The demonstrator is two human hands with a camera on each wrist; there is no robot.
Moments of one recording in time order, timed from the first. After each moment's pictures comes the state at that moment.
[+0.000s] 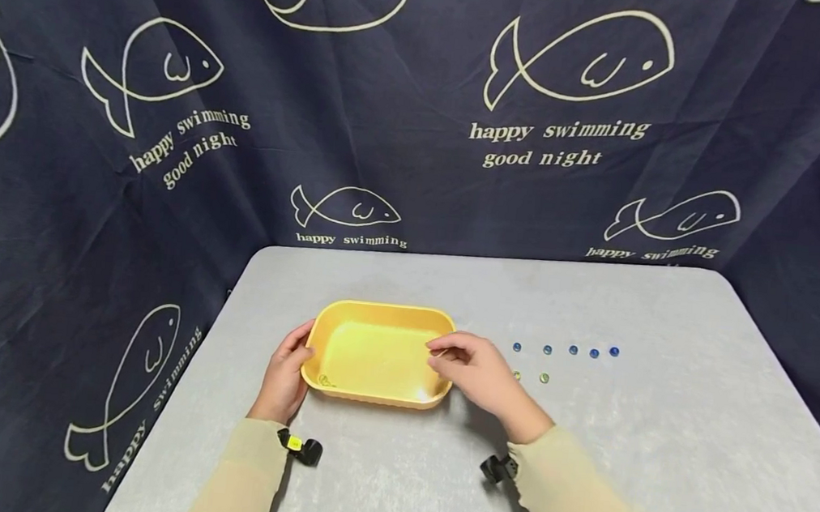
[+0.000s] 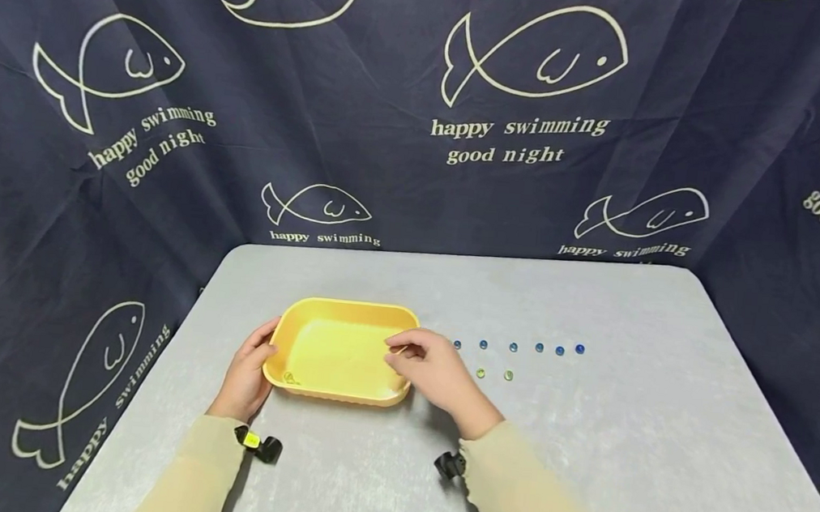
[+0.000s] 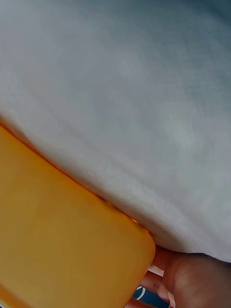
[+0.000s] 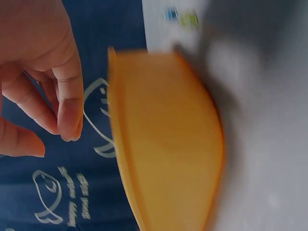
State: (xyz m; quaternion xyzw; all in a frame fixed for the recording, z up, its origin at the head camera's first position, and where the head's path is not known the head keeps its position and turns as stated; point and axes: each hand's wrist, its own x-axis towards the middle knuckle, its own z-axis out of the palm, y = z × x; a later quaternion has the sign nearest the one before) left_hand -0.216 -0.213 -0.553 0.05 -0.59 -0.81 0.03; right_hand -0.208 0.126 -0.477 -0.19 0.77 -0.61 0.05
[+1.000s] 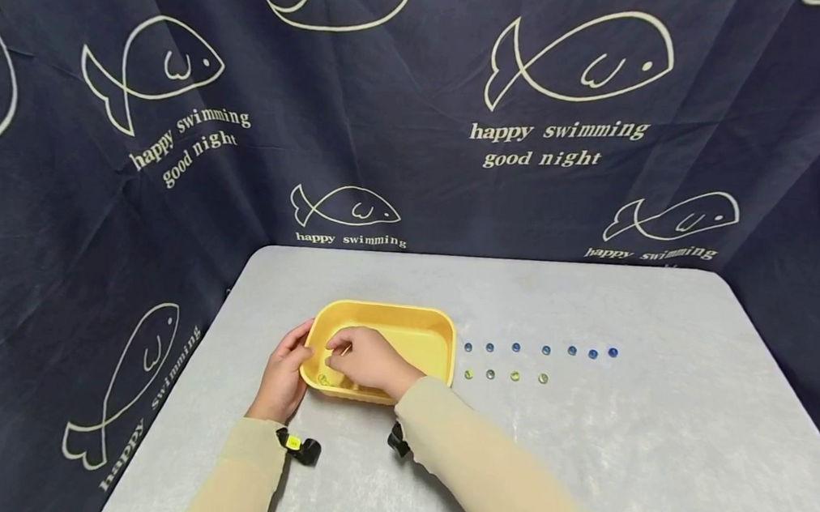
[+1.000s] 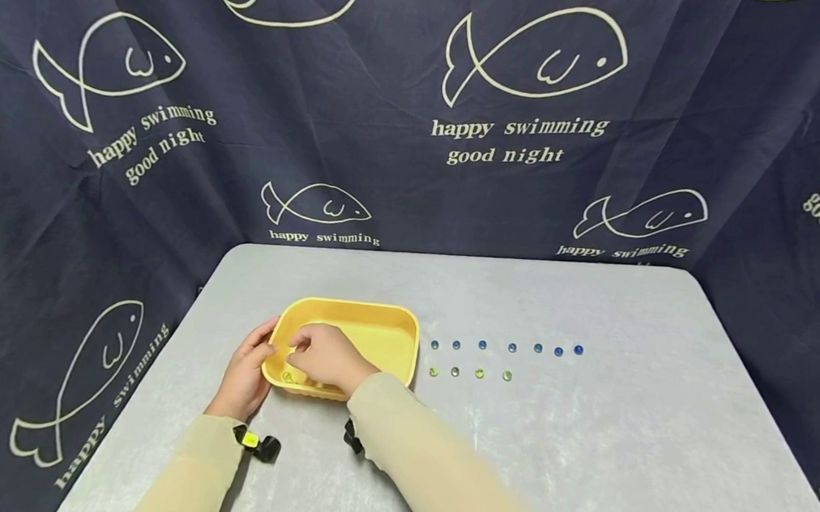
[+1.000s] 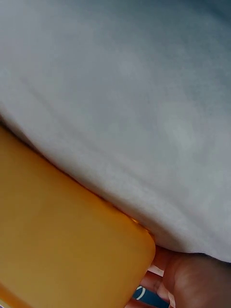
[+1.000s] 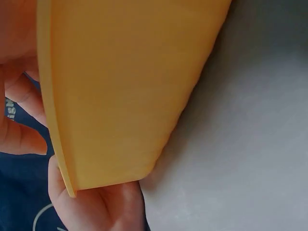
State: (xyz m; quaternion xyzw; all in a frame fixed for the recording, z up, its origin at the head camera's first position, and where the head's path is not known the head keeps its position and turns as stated) left_hand -0.215 -0.213 -0.552 0.04 -0.57 -0.82 0.03; right_hand -0.236 -0.027 -0.478 -0.24 0.83 -0.48 0.16
